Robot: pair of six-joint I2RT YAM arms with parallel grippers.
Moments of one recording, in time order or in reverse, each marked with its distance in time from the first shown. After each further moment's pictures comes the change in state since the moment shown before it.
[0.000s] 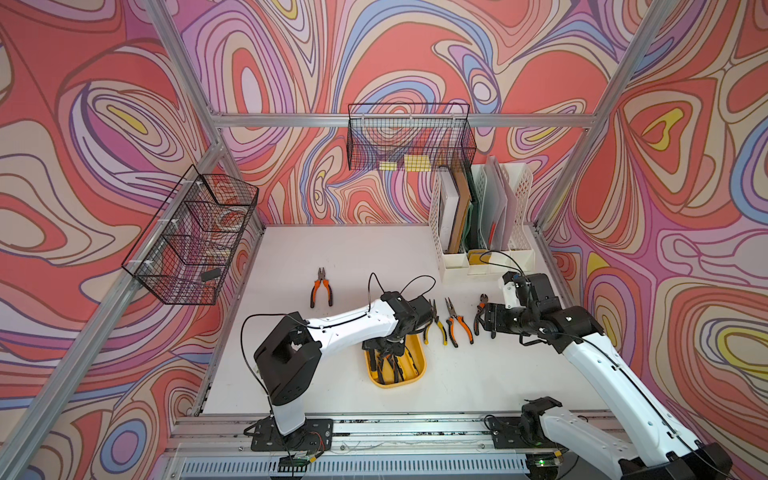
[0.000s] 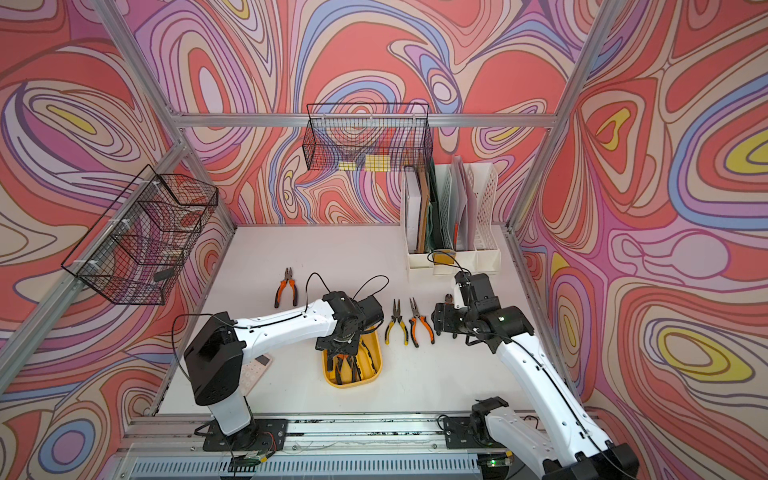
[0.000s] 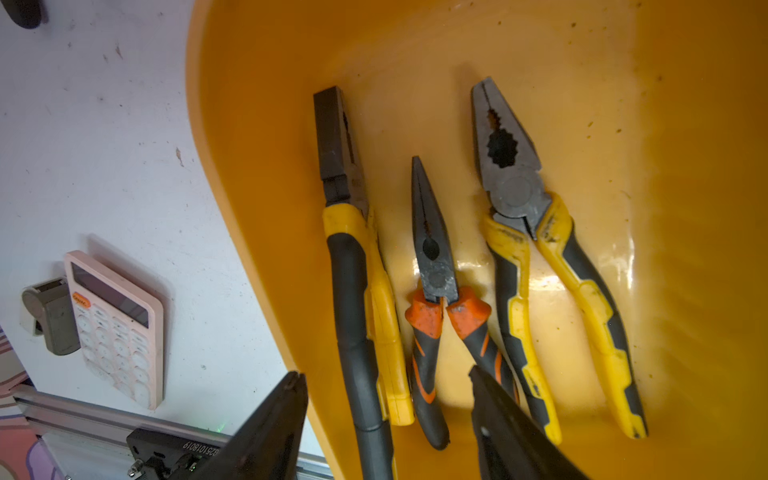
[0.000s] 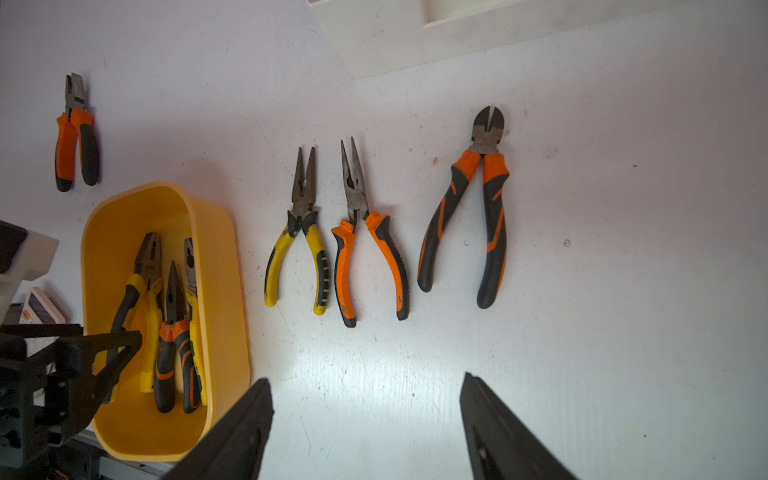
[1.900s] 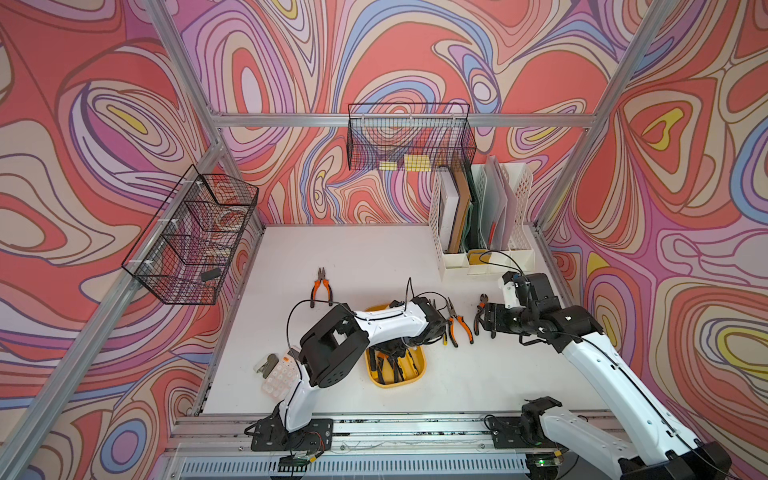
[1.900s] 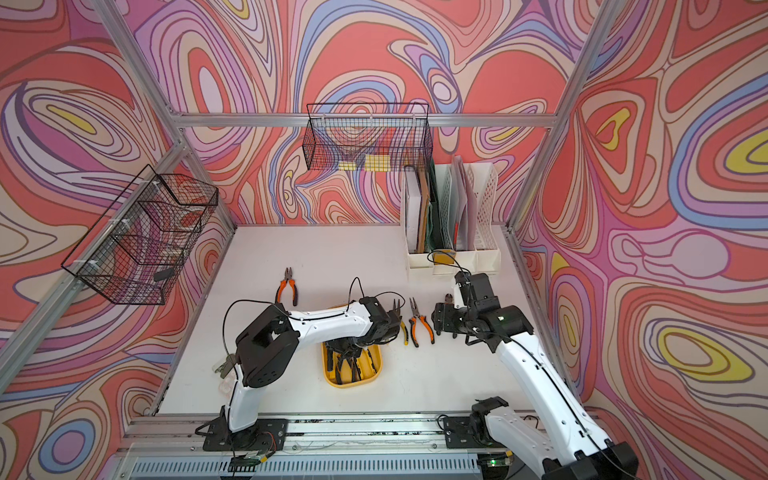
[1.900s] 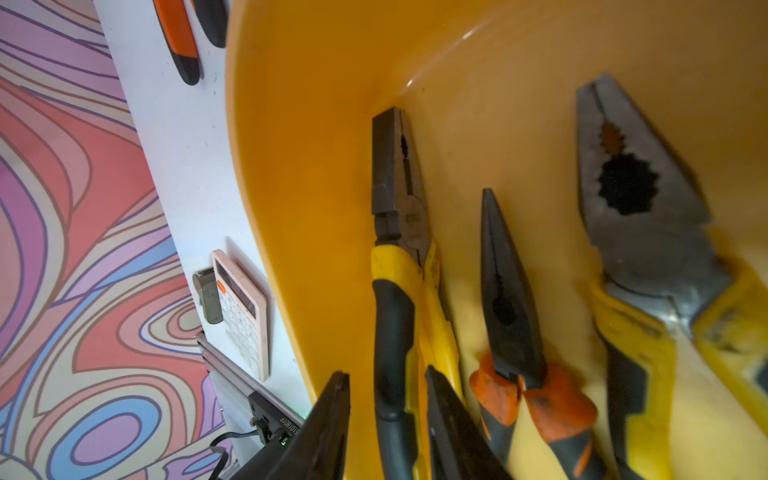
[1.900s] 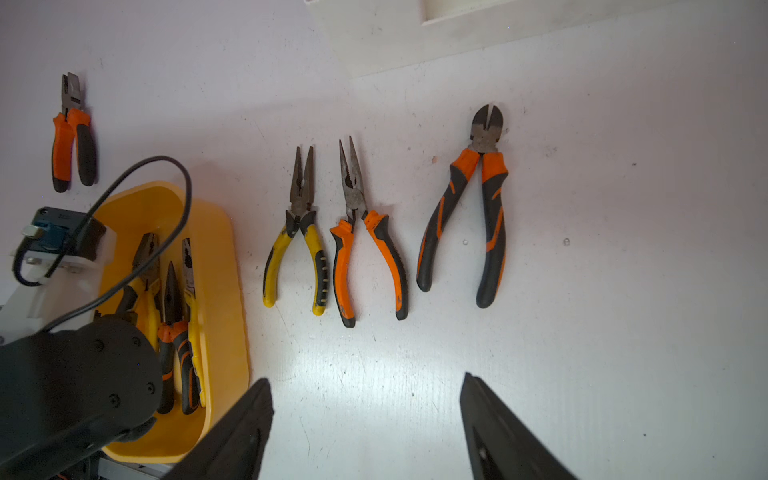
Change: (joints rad) left arm -0.050 0.286 0.170 -0.247 -0.210 -0.069; right arm 0.000 0.006 0.000 0.000 0.004 0.002
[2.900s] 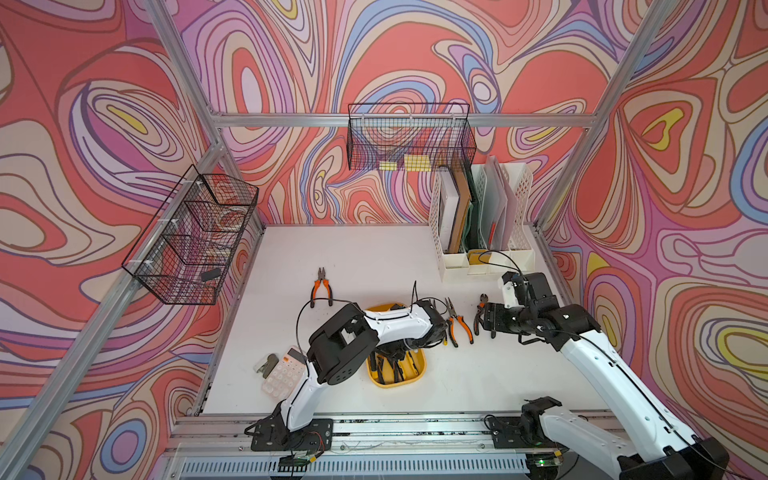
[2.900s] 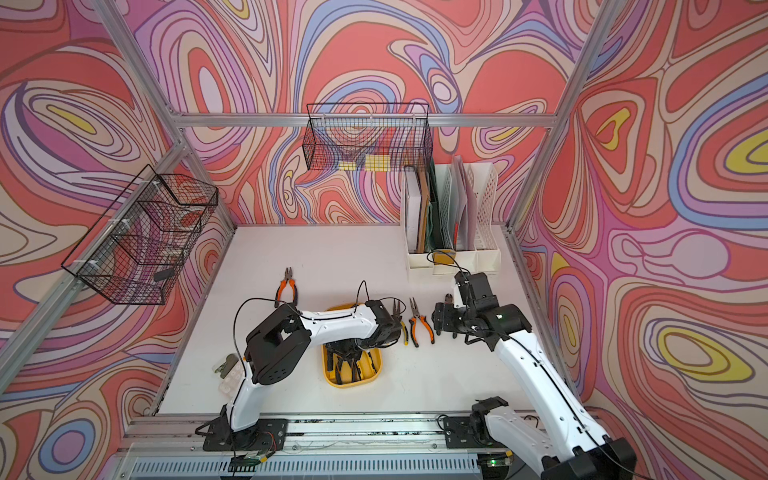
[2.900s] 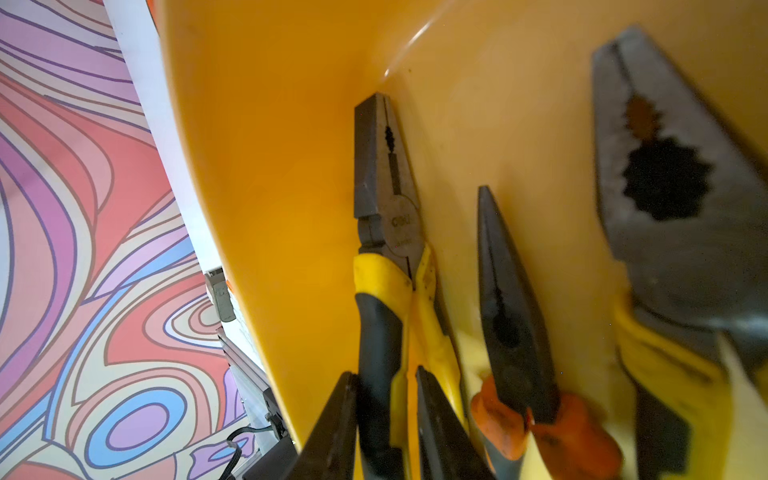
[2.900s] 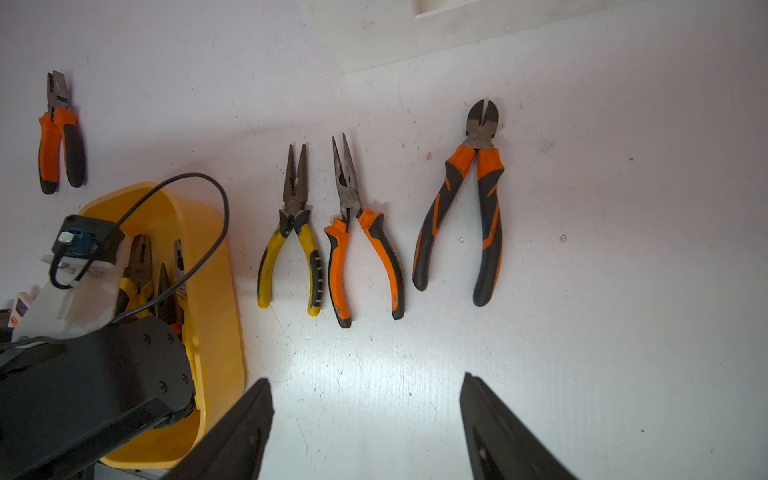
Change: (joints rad) left arm -0.003 0.055 0.012 -0.018 -0.008 0.008; right arm 0.000 0.014 0.000 0.000 0.009 0.007
